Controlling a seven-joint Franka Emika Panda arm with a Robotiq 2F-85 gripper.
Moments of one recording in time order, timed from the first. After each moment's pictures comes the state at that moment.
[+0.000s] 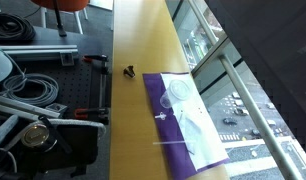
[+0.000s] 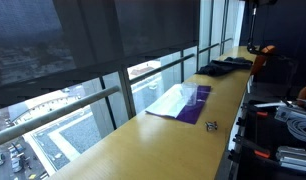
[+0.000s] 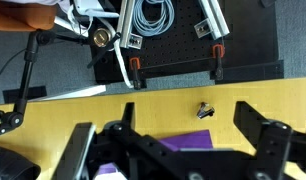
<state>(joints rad) -0.02 -0.45 0.14 -2.13 -0.07 1.44 0.22</state>
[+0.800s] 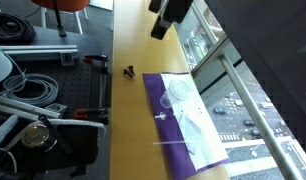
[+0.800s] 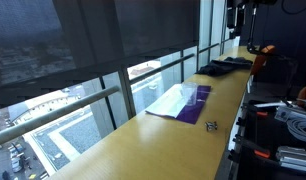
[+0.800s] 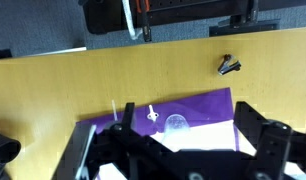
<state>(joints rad) -0.07 -0.30 -0.09 -2.27 -0.08 1.91 -0.05</state>
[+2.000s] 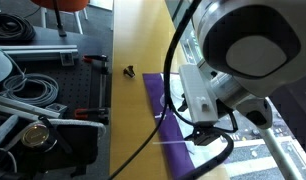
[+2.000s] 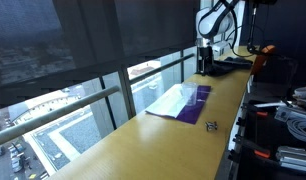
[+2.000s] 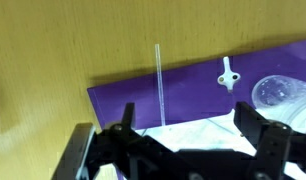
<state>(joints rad) -0.18 0.46 -0.14 -1.87 -0.07 2.29 -0.19</state>
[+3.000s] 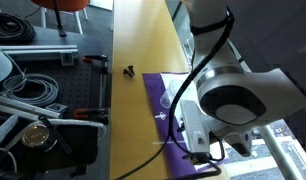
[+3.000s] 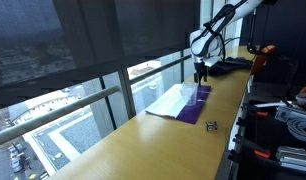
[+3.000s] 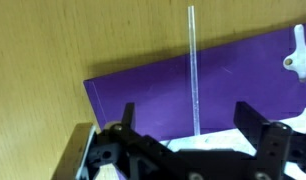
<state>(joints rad) -0.23 0.78 -0.13 -1.59 -0.07 2.29 -0.19</state>
